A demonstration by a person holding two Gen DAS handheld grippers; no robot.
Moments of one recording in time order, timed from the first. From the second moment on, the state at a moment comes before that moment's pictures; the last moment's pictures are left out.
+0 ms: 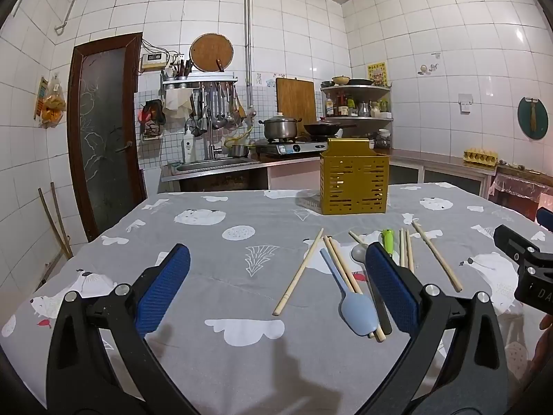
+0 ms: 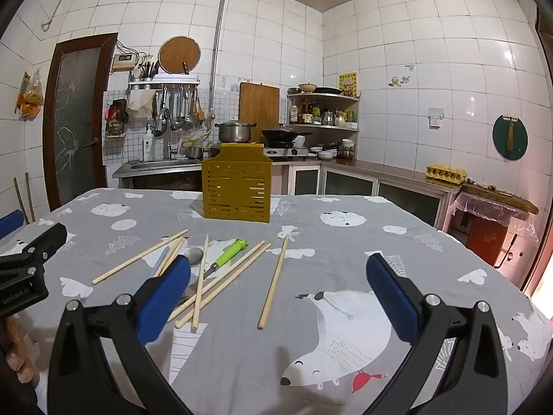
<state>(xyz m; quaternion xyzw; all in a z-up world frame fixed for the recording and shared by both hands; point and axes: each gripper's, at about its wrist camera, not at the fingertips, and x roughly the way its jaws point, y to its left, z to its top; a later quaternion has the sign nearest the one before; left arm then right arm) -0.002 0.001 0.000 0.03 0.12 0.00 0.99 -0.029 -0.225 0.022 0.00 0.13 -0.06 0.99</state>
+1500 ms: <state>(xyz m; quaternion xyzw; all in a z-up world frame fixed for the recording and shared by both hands) -0.009 0.001 0.003 0.03 0.12 0.00 0.99 -0.031 -0.229 0.021 0.00 0.13 -0.07 0.99</state>
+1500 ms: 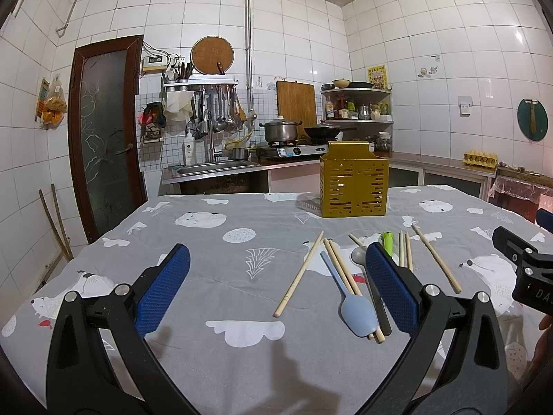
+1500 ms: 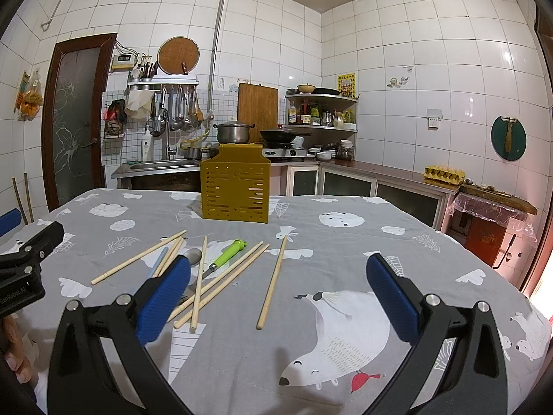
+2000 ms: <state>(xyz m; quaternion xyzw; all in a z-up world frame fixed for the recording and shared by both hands) -0.009 0.001 0.002 0.03 0.12 0.00 0.99 -0.032 -0.230 0.022 0.00 0.13 -0.07 0.99</state>
